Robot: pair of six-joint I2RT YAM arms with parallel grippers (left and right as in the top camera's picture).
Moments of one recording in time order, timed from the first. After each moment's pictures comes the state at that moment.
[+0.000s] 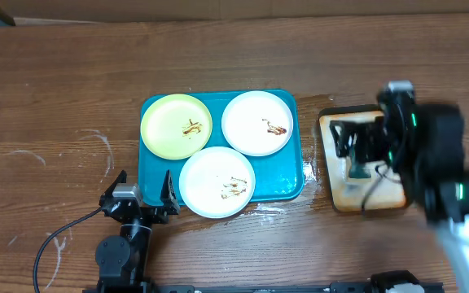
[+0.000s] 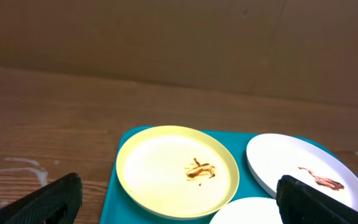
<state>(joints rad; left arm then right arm) -0.01 0.02 0.01 -0.07 0.05 -0.16 0.13 1.08 1.12 -0.79 -0.25 0.15</state>
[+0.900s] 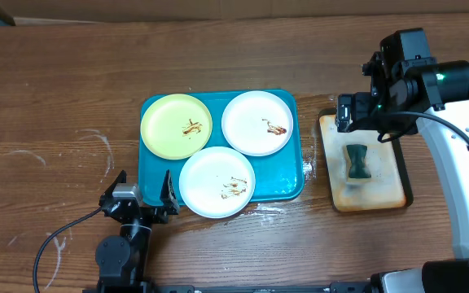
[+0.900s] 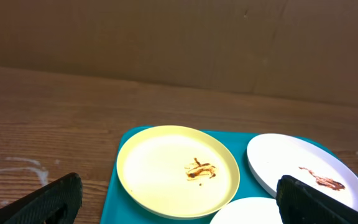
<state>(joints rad) -0.01 0.02 0.01 -0.07 0.05 -0.16 0.13 1.59 1.66 -1.38 -0.08 0.15</state>
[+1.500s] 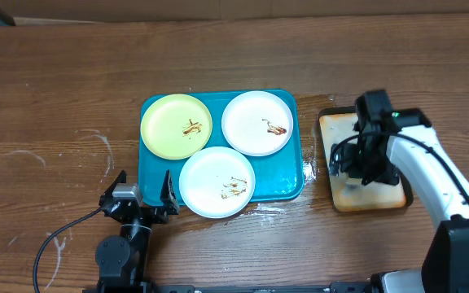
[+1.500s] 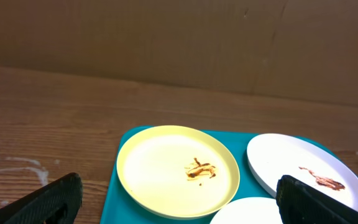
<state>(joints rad) -0.01 0.02 0.01 -0.07 0.05 -0.16 0.12 1.60 1.09 -1.08 -0.01 0.32</state>
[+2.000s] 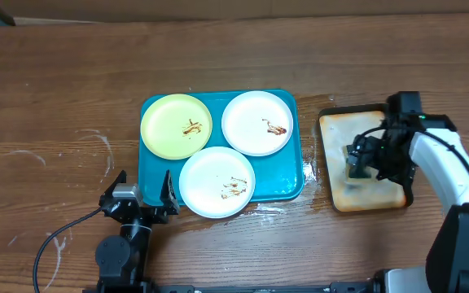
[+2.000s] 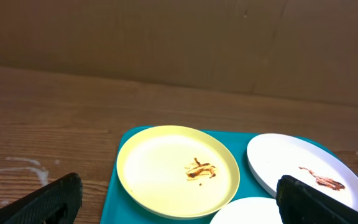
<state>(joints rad) -0.01 0.02 0.01 -0.07 0.05 -0.16 -0.07 1.63 1.05 -0.94 -0.06 0.34</state>
